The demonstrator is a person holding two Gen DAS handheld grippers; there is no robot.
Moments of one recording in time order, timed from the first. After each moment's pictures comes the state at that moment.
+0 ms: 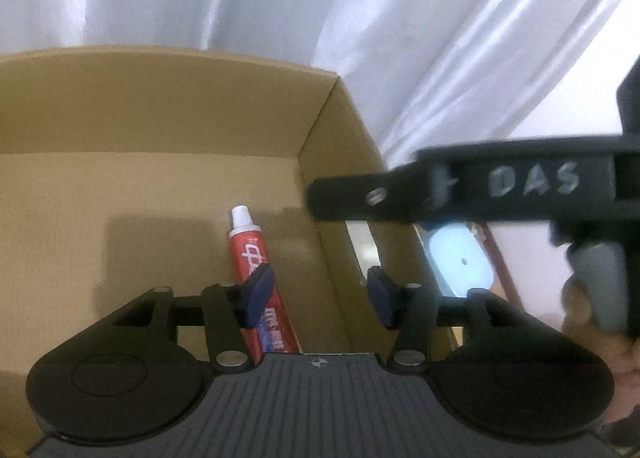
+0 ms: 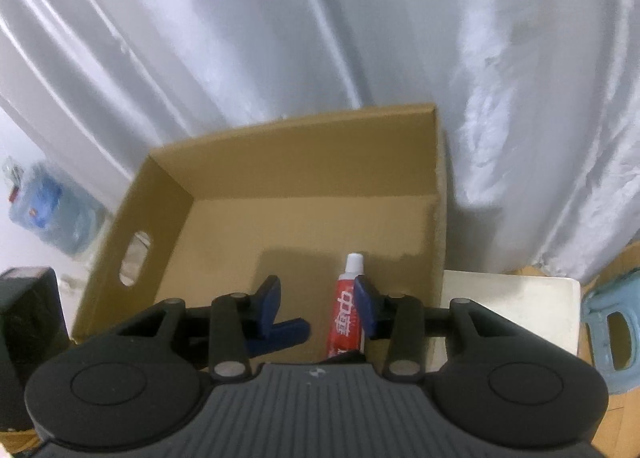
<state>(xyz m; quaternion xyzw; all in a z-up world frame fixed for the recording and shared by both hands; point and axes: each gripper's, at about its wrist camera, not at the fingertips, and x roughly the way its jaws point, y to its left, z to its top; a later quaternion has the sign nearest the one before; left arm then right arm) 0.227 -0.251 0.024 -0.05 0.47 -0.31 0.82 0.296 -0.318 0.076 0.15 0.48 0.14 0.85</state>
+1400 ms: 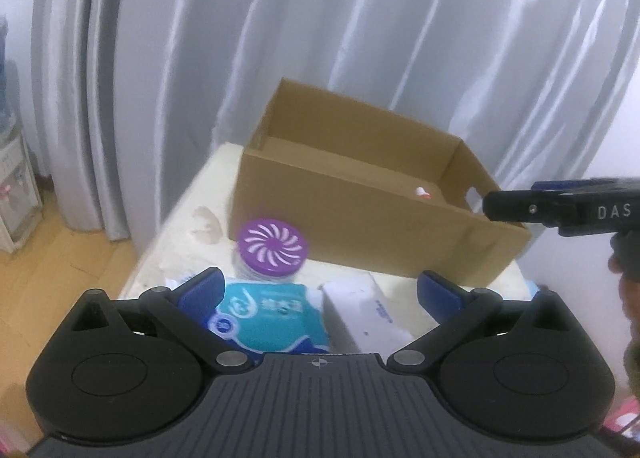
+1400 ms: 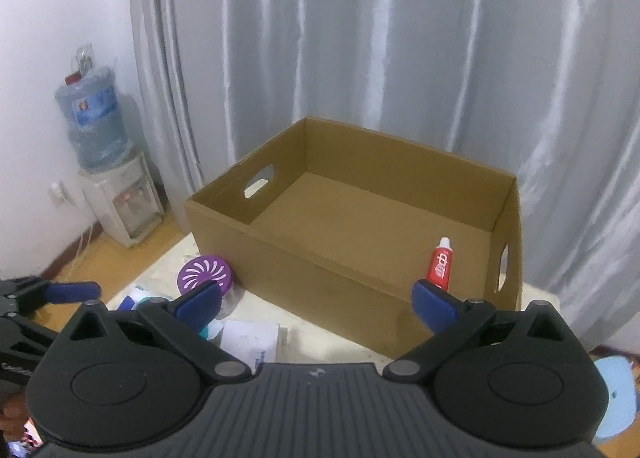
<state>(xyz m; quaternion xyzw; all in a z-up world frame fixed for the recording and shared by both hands) 0.011 -0.010 0.028 -0.10 0.33 -0.15 0.93 0.071 -0.166 0.112 -0.07 0.35 0.17 0.92</state>
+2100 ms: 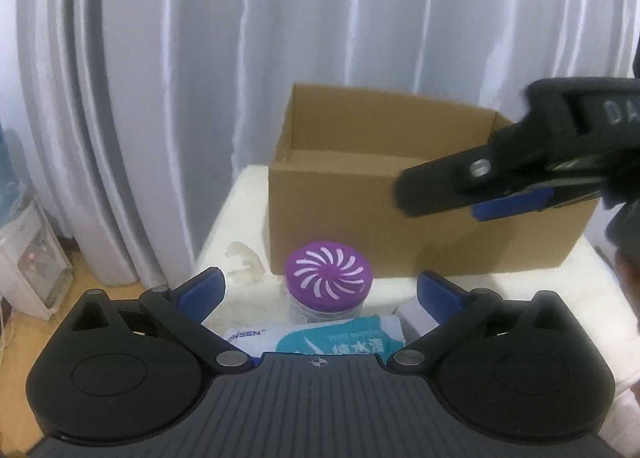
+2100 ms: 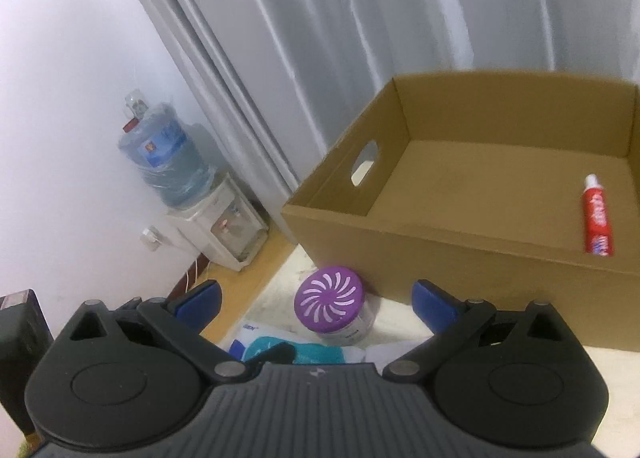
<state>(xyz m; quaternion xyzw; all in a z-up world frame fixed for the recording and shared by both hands) 0.061 -0.011 -0.011 0.01 0.31 -0.13 0.94 0.121 -0.117 0.057 0.11 0.39 0.28 0.87</state>
